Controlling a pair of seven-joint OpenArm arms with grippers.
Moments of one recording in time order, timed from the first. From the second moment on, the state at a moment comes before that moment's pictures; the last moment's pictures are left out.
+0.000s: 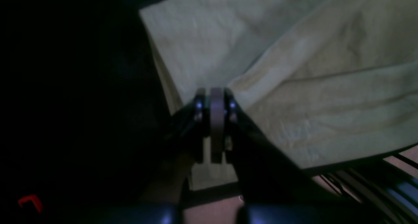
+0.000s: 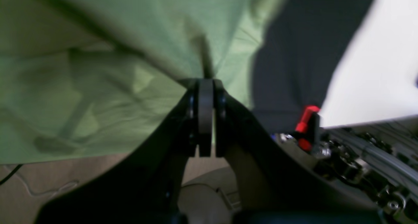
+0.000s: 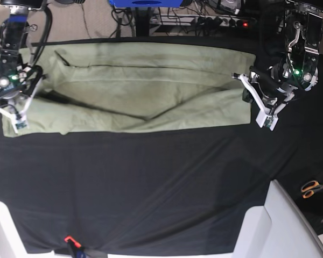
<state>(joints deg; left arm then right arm) 17.0 -28.7 -0.4 100.0 -27.2 -9.3 51.7 -11.4 4.8 16.8 102.9 -21.0 25.1 -65.5</state>
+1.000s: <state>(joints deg) 16.9 -28.4 4.0 100.0 -19.4 -9.5 51.6 -16.9 2.1 16.8 101.1 -20.8 25.3 -62.9</state>
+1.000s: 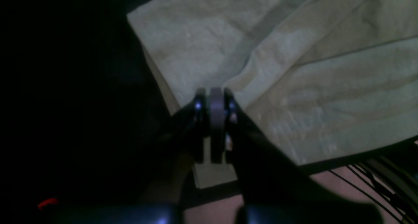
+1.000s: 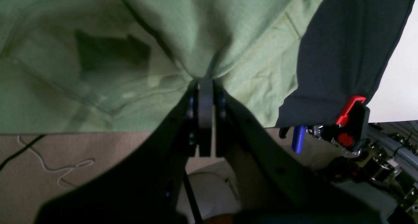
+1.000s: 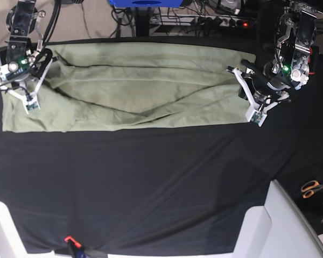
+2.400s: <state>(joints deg) 17.1 -27.7 4.0 100.0 -18.9 -9.5 51.8 1.6 0.4 34.5 84.6 -20.8 40.5 -45.5</state>
